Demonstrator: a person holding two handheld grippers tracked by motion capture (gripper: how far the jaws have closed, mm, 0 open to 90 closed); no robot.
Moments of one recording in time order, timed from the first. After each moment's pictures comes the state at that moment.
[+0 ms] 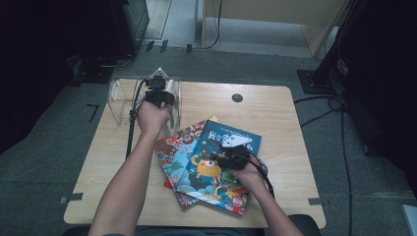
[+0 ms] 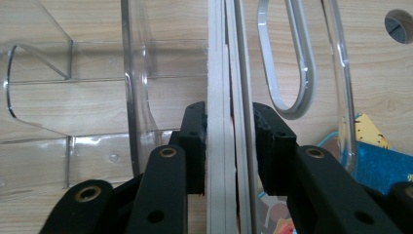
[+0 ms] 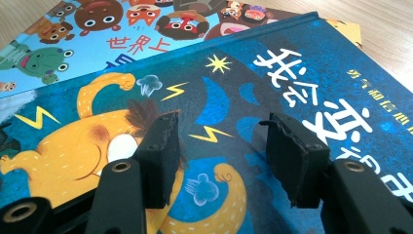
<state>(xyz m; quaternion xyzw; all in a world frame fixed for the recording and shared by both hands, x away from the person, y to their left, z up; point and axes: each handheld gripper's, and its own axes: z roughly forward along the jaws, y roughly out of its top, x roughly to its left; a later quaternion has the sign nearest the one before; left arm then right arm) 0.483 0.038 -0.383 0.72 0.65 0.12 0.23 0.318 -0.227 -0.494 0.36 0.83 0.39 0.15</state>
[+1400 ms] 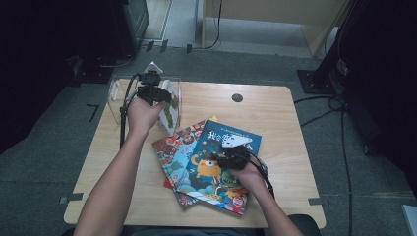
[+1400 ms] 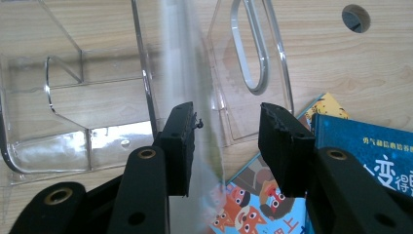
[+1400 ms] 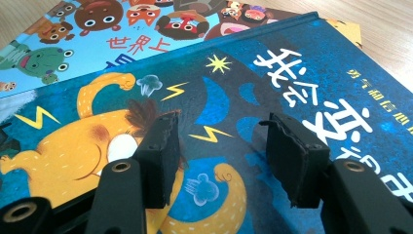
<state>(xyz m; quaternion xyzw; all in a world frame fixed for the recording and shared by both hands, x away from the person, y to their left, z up) 0.460 0.050 -0.343 0.74 0.61 0.11 0.25 0.318 -0.227 -0.494 0.36 0.83 0.40 0.15</state>
